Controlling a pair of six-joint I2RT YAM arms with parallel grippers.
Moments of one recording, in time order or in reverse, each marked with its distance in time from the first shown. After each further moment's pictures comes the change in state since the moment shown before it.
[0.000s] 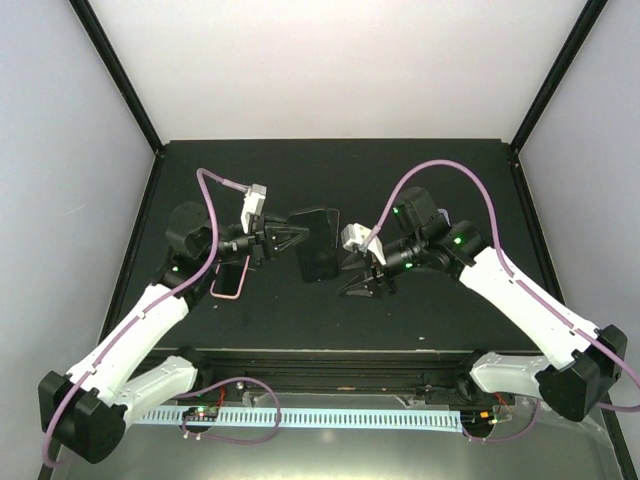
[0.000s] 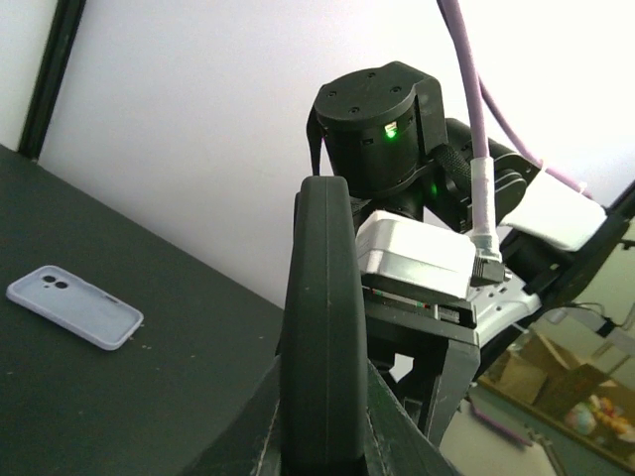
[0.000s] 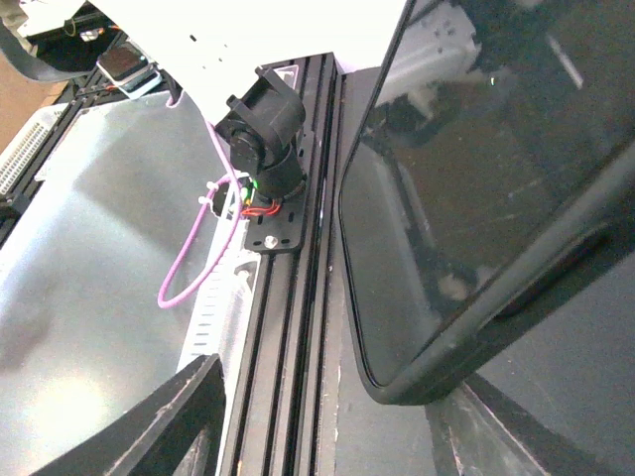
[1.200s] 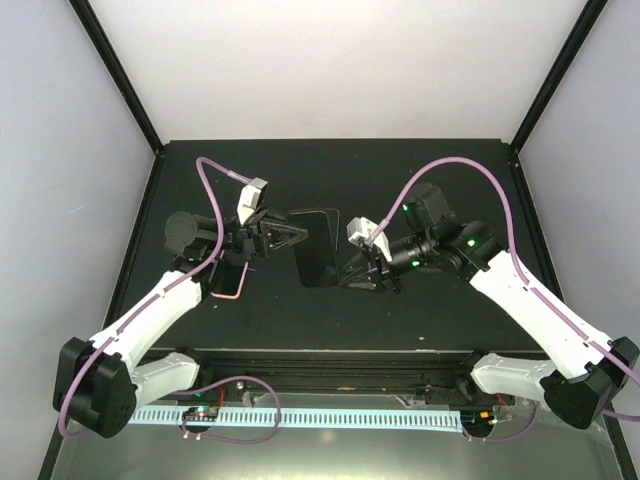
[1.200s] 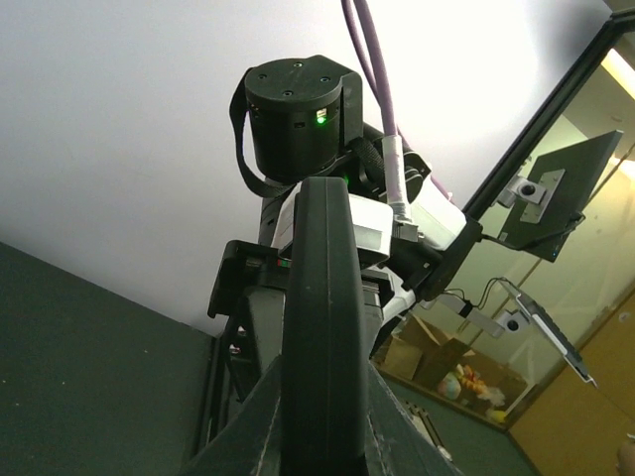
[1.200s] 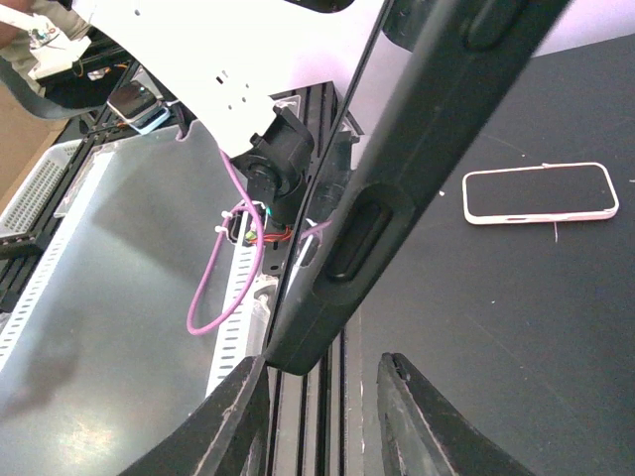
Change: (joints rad) left arm 0.036 0.155 -0.076 0.690 0.246 -0.520; right arm -0.003 -0.056 0.050 -0.029 0.008 0.120
